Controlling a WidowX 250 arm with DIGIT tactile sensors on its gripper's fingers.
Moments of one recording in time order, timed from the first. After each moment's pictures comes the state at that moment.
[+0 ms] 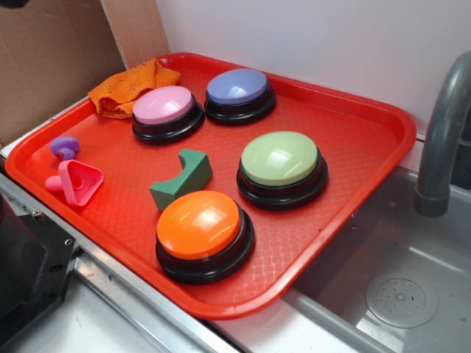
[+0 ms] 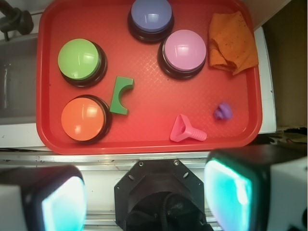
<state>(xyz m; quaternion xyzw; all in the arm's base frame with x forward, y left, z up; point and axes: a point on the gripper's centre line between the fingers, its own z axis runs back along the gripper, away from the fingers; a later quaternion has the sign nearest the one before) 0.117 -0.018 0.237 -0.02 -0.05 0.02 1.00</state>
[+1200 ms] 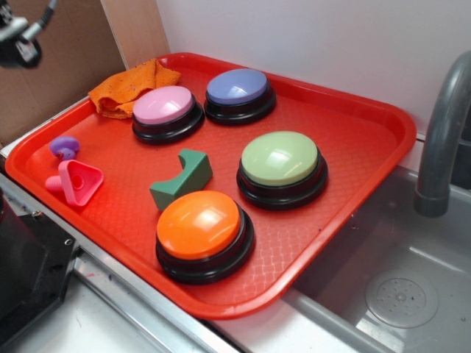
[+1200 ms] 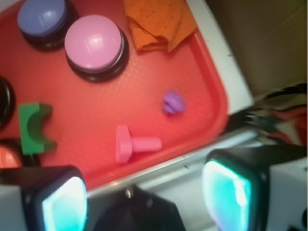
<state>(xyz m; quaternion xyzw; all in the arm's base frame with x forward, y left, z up) 0.123 0.086 0.145 0.01 -0.06 0.20 0.98</state>
